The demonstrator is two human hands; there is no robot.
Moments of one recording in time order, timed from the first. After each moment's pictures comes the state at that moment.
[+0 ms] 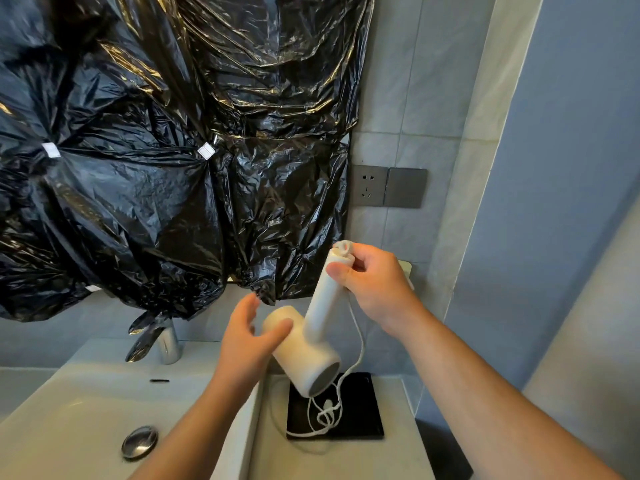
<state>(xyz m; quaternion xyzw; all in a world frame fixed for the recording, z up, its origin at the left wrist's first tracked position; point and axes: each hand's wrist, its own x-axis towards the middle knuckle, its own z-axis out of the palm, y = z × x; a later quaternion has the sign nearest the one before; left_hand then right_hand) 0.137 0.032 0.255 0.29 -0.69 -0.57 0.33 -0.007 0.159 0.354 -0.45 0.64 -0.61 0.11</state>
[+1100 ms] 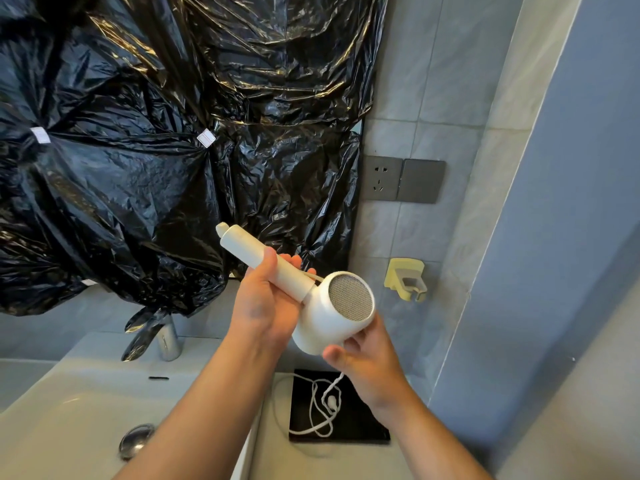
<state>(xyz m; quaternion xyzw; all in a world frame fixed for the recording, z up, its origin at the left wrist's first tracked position) 0.079 0.024 0.323 0.11 -0.21 -0.89 0.39 0.005 0.151 0.249 -0.40 0.52 -0.71 0.24</state>
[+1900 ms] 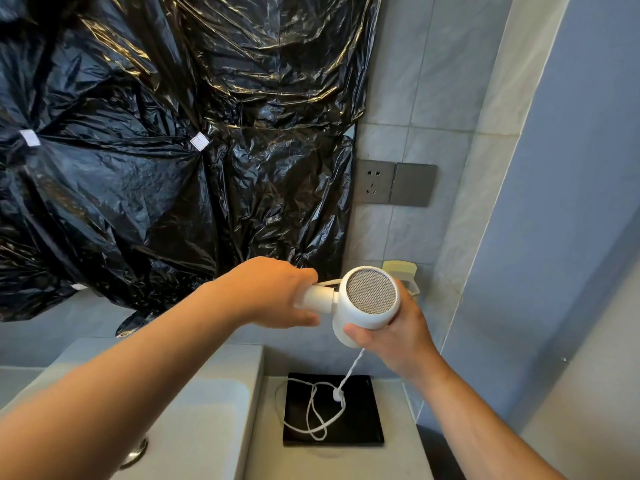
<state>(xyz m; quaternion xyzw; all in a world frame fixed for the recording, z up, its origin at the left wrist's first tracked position) 0.086 -0.005 0.357 0.09 -0.99 0.09 0.03 -0.036 0.175 0.286 -0.41 0.69 -0.60 0.00</state>
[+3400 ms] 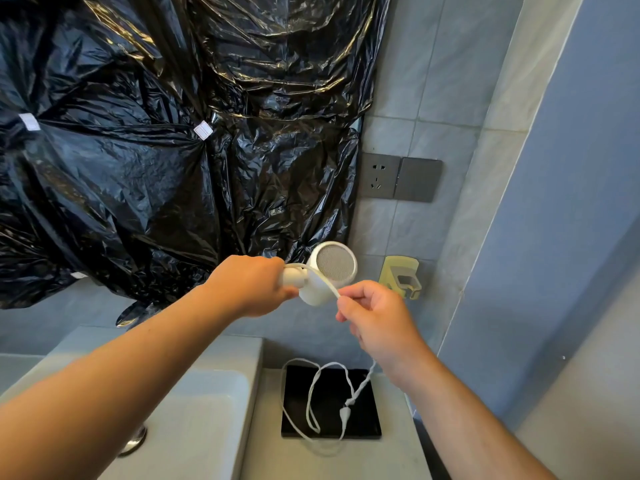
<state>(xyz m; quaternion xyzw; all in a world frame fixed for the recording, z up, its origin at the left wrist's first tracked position) 0.084 -0.041 0.324 0.23 -0.96 0.09 0.10 -0.003 0.155 0.305 -0.34 0.69 -0.62 0.16</state>
